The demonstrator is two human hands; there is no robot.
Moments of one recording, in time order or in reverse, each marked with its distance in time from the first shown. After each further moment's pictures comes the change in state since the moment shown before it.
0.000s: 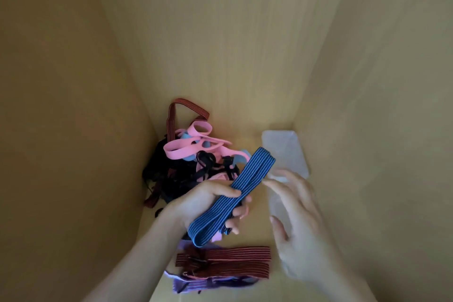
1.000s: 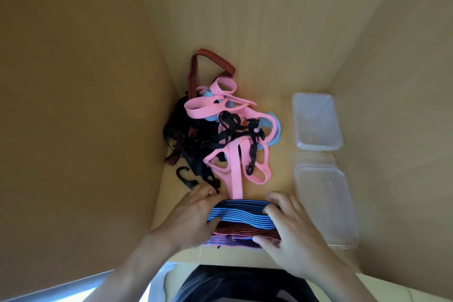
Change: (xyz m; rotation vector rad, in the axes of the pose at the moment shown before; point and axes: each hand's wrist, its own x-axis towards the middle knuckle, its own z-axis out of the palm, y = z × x) left_hand -0.067 -0.119 -0.048 1.519 0.639 0.061; right_hand -0.056 0.024 0.070 -0.161 -0.596 0.129
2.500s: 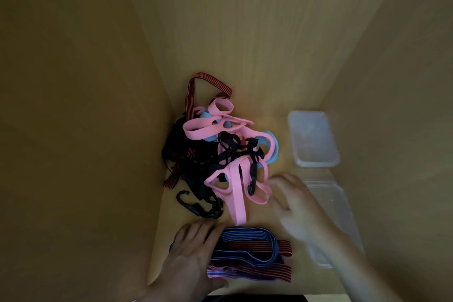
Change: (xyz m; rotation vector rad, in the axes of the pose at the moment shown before) left_hand -0.025 -0.007 0.017 0.226 -0.121 -0.003; right_hand 0.071 0.013 -0.036 0.216 0.168 0.069
